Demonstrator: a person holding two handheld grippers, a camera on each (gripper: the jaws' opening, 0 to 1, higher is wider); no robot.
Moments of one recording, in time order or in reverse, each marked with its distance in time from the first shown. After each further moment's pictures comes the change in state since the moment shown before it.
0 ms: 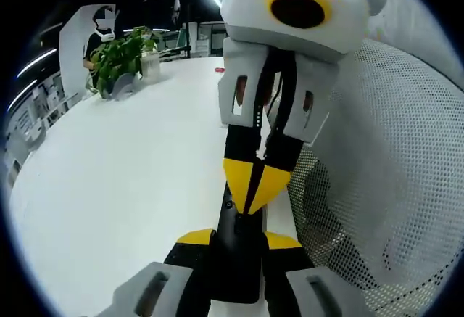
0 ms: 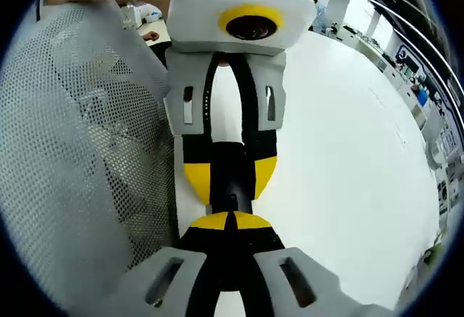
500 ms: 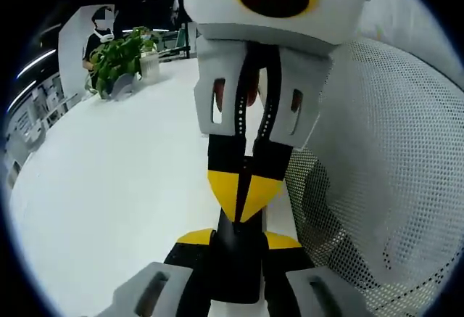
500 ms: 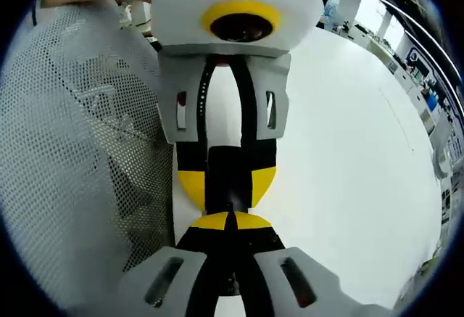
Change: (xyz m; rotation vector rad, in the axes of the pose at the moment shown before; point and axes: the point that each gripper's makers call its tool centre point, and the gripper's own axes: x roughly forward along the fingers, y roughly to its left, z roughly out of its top) left arm 0.000 -0.001 0.000 0.006 0.002 0.000; right arm 0.003 -0.001 0.003 -0.030 0.017 0.054
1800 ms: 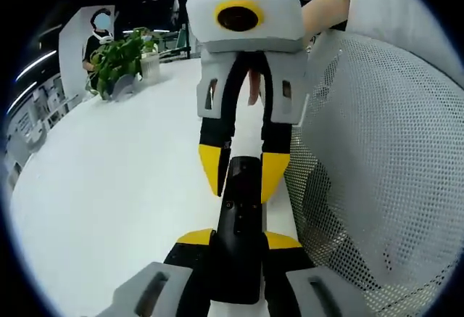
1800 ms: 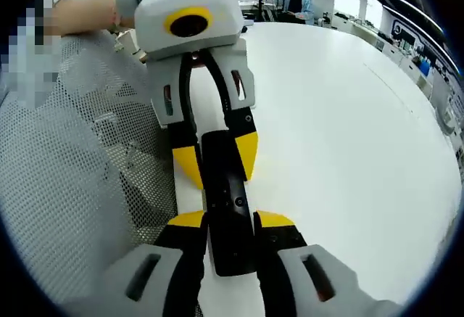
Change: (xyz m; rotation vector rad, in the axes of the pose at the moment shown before) left arm 0.001 0.000 -0.001 0.014 0.005 0.017; right arm -0.012 0.001 -0.037 0.170 -0.072 0.076
